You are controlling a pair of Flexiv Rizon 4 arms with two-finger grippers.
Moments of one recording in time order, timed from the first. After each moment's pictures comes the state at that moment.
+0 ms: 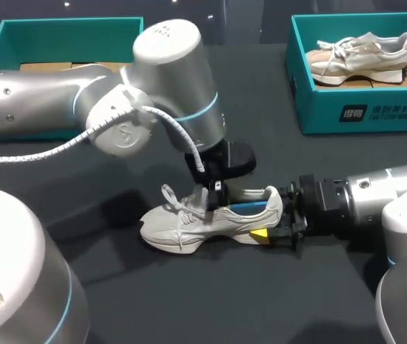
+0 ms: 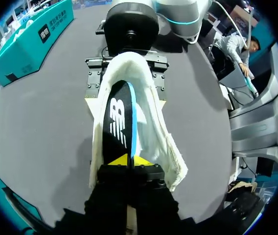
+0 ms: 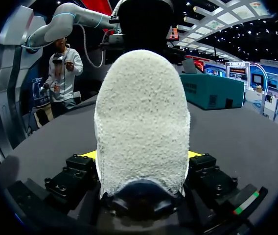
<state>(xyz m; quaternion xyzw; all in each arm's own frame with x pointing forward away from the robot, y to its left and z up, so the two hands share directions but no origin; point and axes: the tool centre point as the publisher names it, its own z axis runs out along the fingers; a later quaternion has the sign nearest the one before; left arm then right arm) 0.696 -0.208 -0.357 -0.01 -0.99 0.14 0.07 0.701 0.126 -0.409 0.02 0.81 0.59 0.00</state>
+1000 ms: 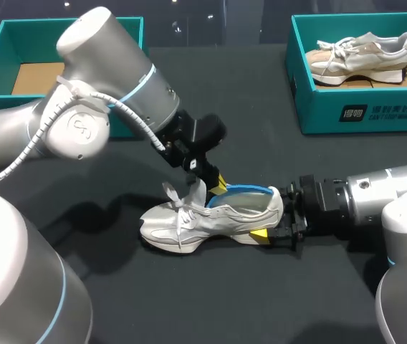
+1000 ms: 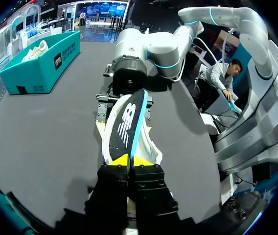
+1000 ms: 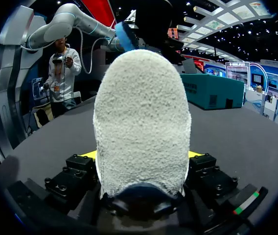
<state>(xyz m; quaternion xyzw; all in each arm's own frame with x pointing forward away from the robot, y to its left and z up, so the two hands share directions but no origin) 0.703 -0.203 -0.313 0.01 -0.95 0.30 0.12 0.701 0.126 -0.409 0.02 0.81 0.59 0.00</state>
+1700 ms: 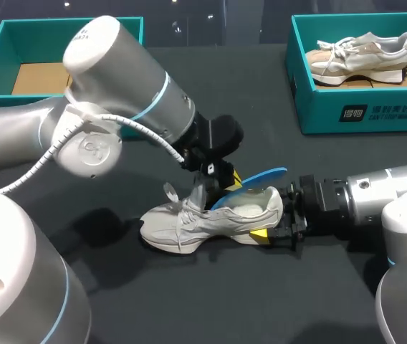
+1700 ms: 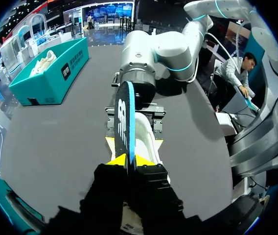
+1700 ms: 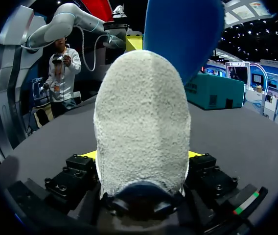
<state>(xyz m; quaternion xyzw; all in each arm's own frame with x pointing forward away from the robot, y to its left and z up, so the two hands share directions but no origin) 0.707 -0.233 -0.305 0.02 -0.96 0.29 0.03 0.701 0.127 -0.409 0.02 0.81 0.59 0.00</state>
